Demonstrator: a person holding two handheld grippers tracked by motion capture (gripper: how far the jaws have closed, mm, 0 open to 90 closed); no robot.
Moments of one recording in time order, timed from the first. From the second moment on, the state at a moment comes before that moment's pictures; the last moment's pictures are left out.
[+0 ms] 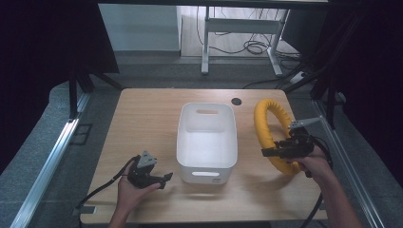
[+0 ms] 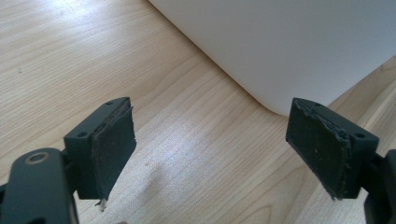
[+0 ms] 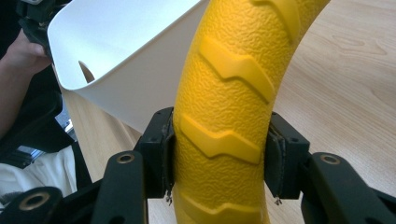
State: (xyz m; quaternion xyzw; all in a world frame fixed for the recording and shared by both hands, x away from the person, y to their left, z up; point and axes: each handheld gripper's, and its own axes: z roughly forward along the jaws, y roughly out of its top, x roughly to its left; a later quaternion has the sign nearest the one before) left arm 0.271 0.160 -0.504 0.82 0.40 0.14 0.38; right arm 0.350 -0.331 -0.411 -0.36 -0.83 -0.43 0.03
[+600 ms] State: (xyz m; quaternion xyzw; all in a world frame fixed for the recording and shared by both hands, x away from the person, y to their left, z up) left arm 0.271 0.161 -0.503 0.82 0.40 0.14 0.38; right arm 0.348 -0.334 -0.400 -0.35 -0.81 -0.46 0.02
